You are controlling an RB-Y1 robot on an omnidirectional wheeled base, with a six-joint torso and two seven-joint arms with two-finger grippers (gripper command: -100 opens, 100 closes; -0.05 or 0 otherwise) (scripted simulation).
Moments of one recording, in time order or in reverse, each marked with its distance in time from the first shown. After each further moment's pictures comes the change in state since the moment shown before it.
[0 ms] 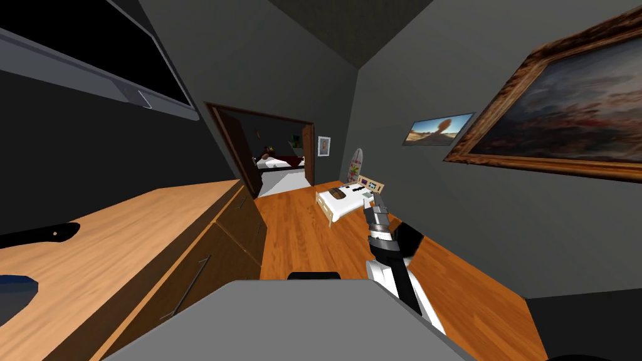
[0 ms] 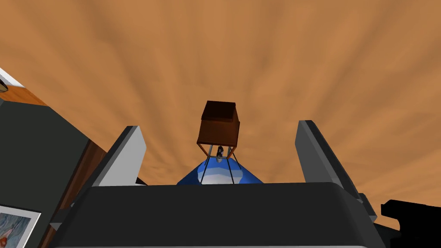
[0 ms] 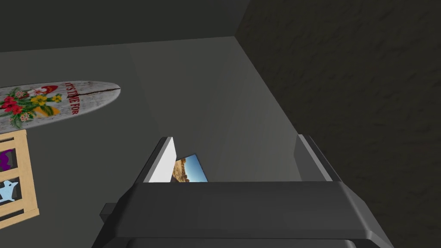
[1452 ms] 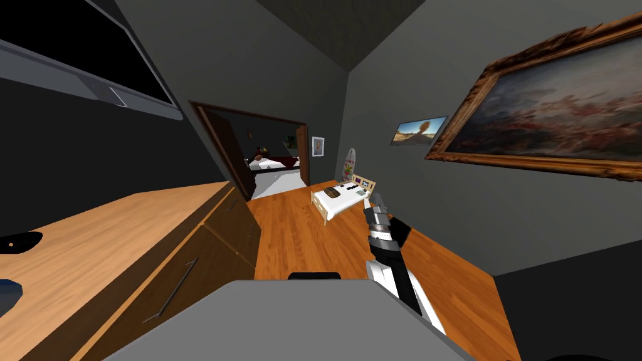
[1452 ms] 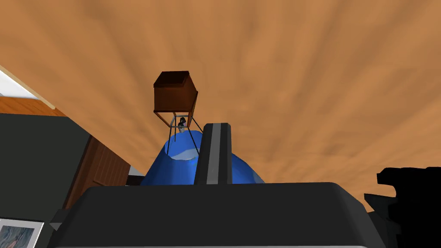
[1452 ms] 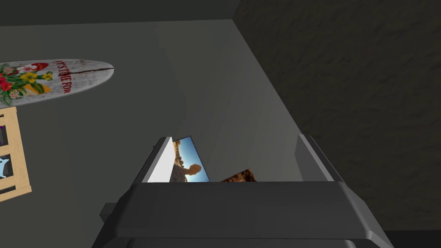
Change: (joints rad) left arm -0.146 0.096 -0.156 0.284 0.074 -0.087 -0.013; right arm 0.000 0.000 0.000 0.000 0.000 0.000 0.000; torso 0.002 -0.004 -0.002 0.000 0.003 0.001
